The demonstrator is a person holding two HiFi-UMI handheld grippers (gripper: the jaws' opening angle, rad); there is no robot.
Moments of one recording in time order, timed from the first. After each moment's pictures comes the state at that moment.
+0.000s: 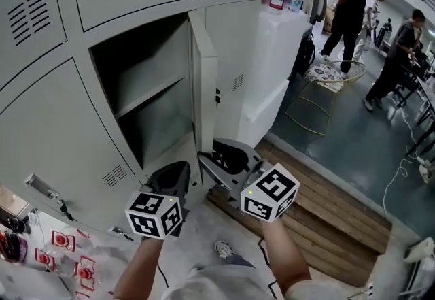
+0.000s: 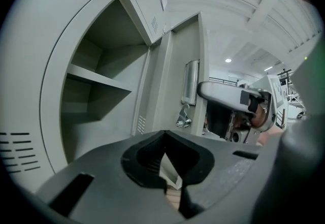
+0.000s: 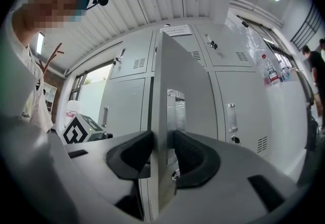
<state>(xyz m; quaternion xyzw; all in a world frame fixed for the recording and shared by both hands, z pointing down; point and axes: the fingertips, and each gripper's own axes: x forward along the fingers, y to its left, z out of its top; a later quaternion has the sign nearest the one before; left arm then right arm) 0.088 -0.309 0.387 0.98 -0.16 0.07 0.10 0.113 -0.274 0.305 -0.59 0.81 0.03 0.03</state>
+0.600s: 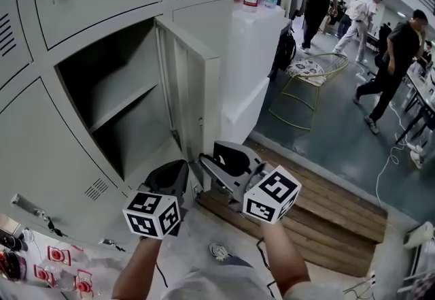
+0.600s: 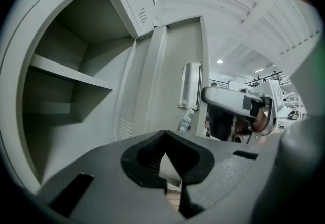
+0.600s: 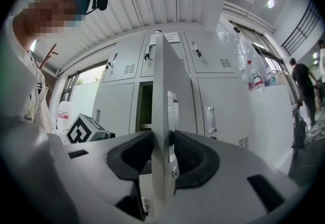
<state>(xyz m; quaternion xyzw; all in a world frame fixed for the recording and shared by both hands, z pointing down) 0.144 -0.290 0.380 0.99 -0.11 0.06 0.09 0.166 -0.245 0.306 -0.62 0.78 0.03 0.04</state>
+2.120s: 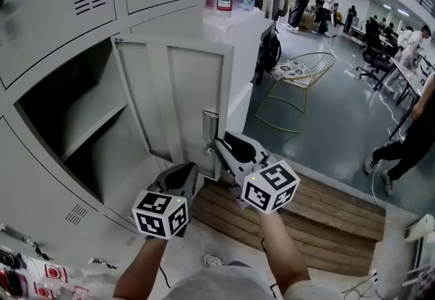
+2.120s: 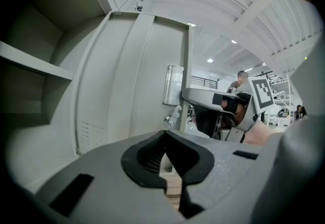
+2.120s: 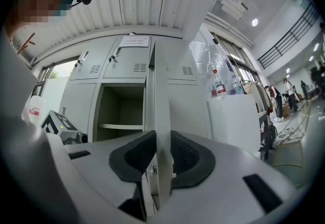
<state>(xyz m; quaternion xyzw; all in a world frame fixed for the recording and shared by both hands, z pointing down) 0.254 -0.261 0.383 0.99 -0.04 0.07 0.08 0.314 -0.235 0.310 -0.73 0.68 0.02 0.06</state>
